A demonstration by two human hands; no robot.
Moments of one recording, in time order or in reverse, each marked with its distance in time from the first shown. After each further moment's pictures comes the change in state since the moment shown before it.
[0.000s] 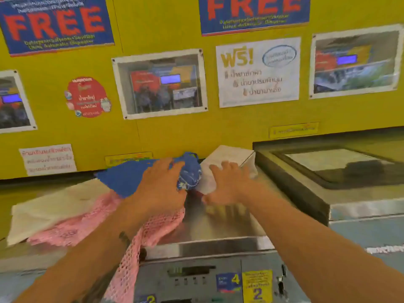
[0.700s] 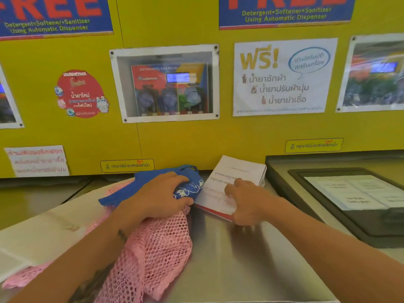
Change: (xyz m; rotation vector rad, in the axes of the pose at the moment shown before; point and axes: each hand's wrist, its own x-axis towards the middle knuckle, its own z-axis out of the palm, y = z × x) left_hand 0.072 -0.045 0.003 -0.205 -0.221 0.010; right_hand 0.056 0.038 -0.013 -0.104 -0.275 -0.076
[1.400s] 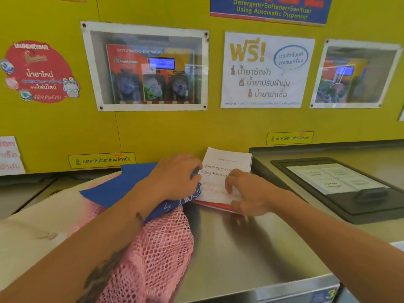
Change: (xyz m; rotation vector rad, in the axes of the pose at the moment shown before) left_hand 0.035 0.023 -0.004 0.046 0.160 0.296; right_hand -0.018 0.008 -0.005 0.019 0.109 -0.029
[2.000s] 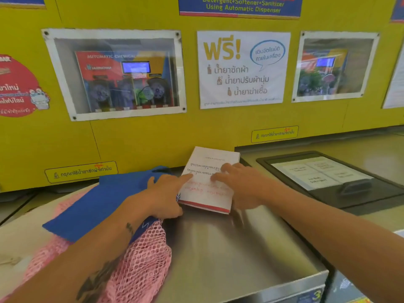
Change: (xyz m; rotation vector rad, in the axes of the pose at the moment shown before) left_hand 0.015 0.007 0.036 0.001 -0.456 -0.165; right_hand 0.002 0.030 -0.007 -0.239 -0.004 0.008
